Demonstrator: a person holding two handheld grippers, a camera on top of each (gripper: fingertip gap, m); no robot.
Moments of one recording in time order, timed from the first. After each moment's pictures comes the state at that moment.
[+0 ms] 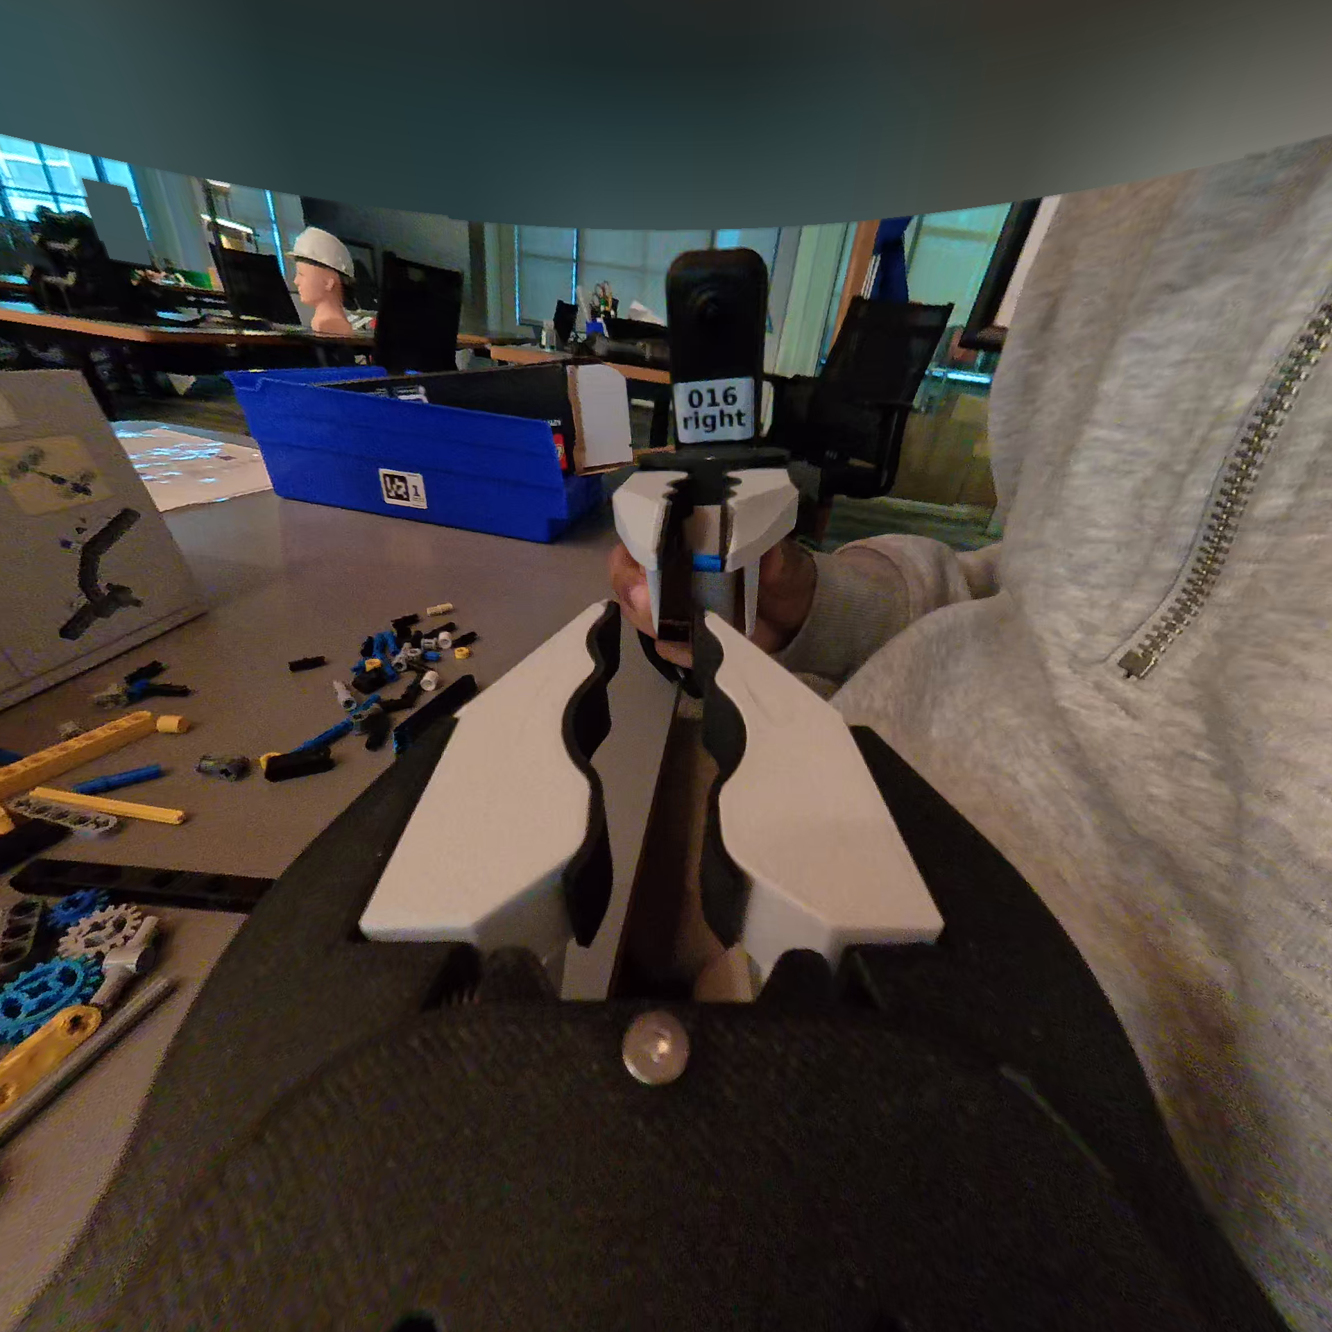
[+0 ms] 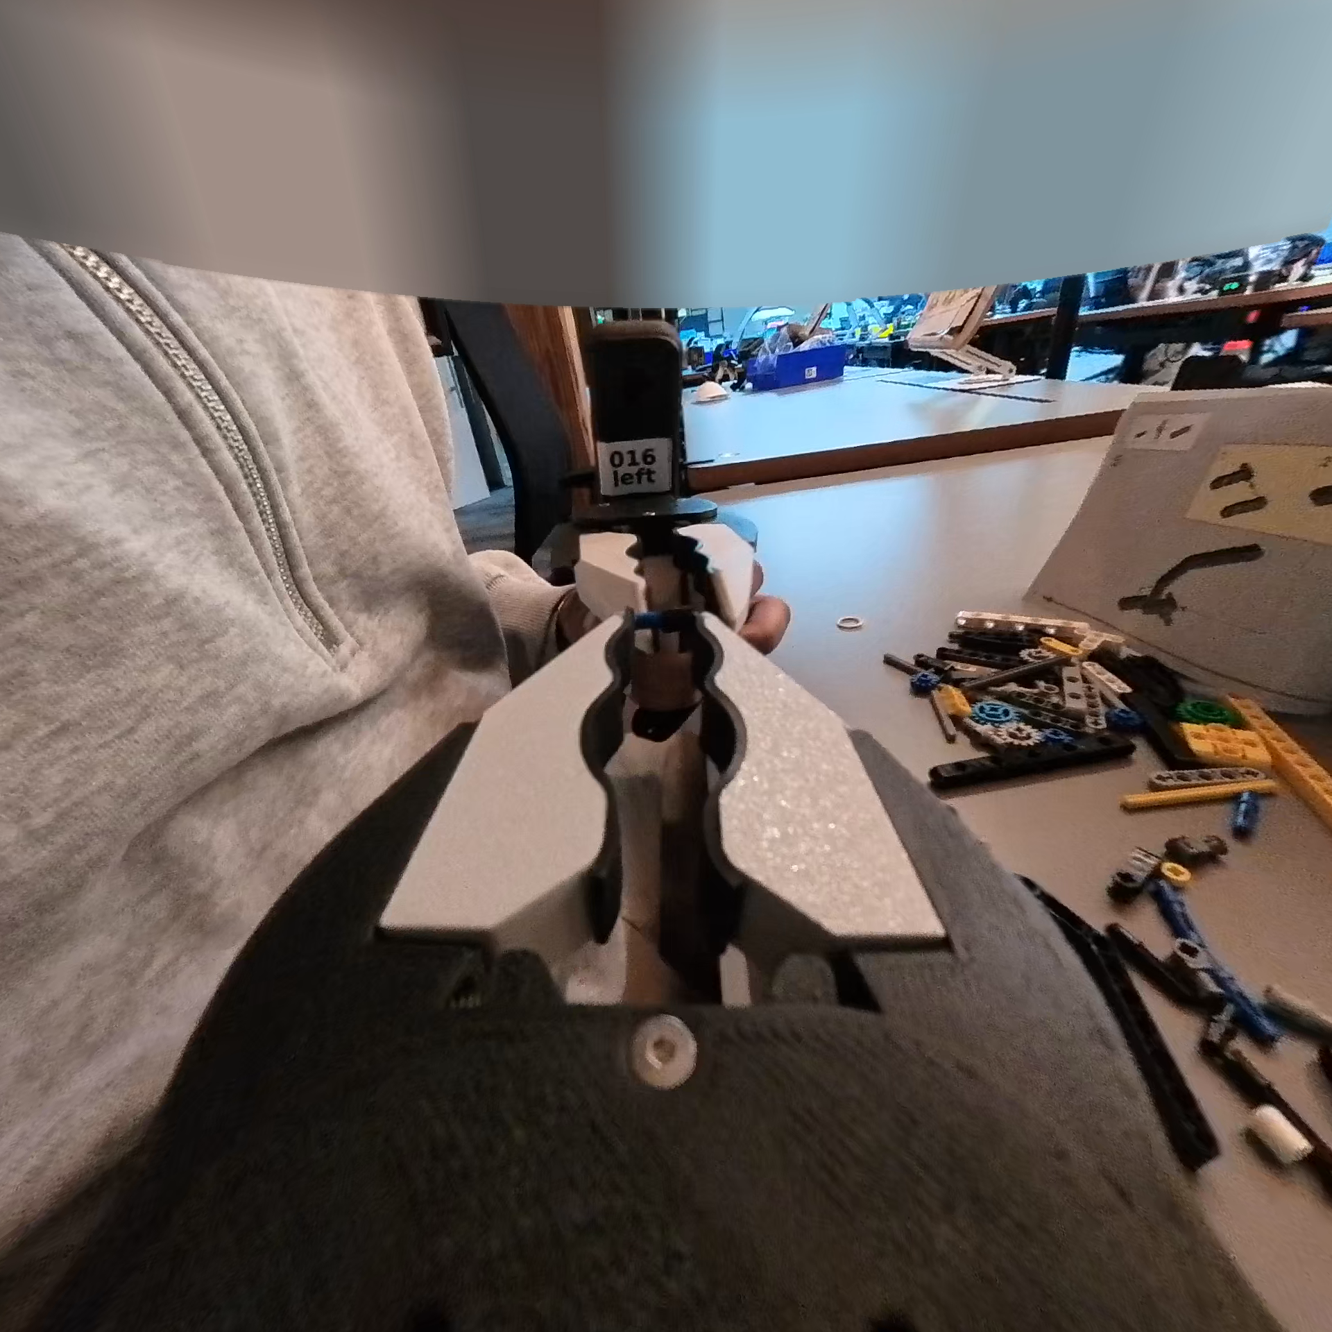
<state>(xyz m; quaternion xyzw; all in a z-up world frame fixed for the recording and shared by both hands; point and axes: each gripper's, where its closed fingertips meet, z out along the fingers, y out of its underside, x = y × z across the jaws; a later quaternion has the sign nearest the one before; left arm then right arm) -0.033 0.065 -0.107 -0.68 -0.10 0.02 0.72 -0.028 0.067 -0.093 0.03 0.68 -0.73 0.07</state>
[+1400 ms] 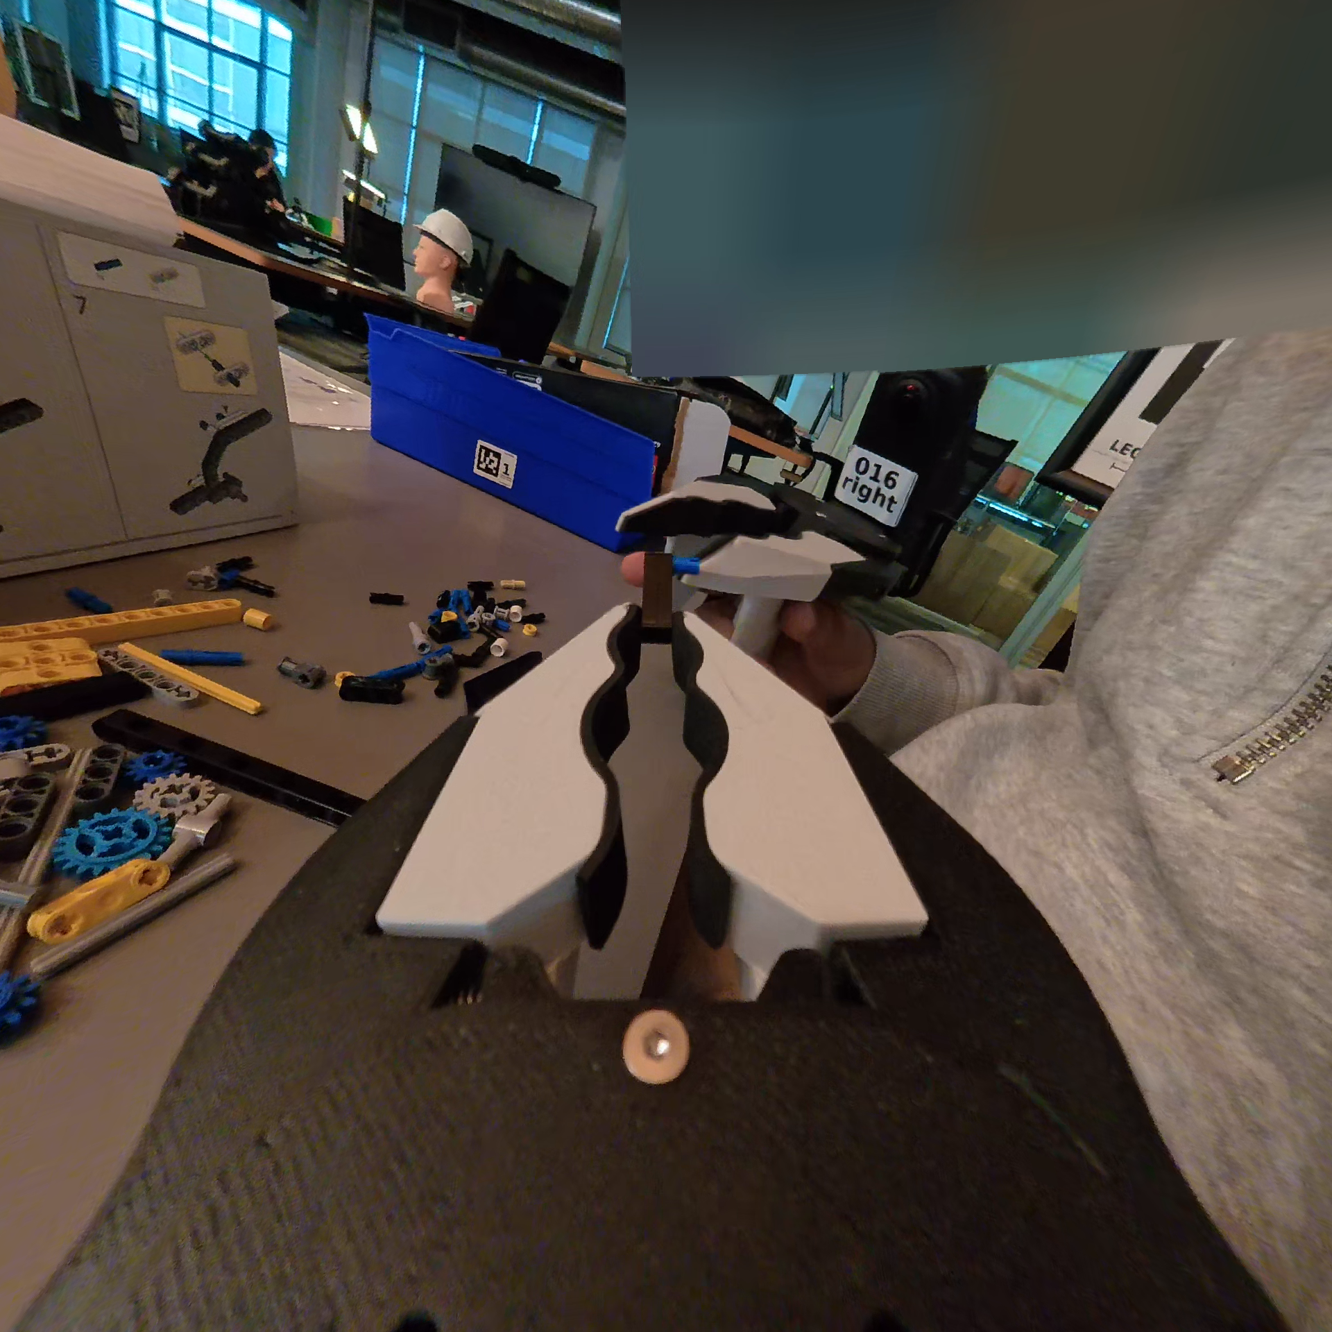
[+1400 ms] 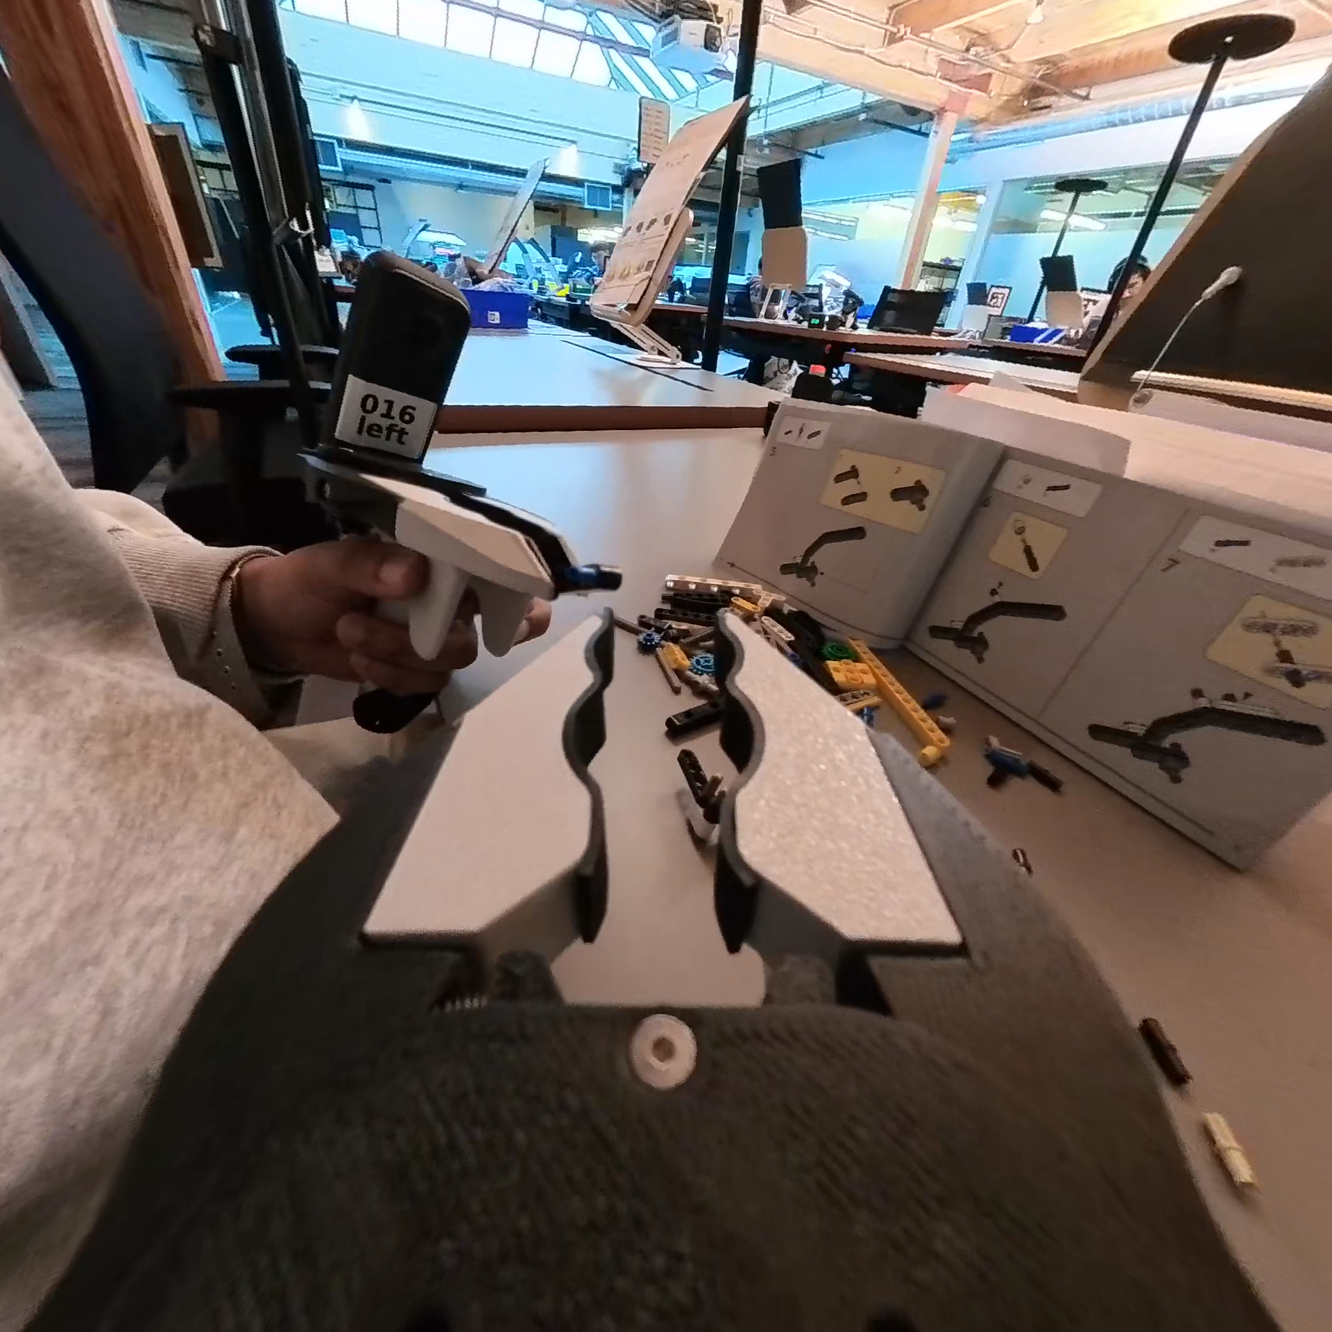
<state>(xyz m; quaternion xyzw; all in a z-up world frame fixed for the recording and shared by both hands) -0.071 0.048 -0.114 -0.64 -0.23 -0.01 0.74 -0.089 0.076 -0.108 0.12 0.70 -0.68 -0.17</state>
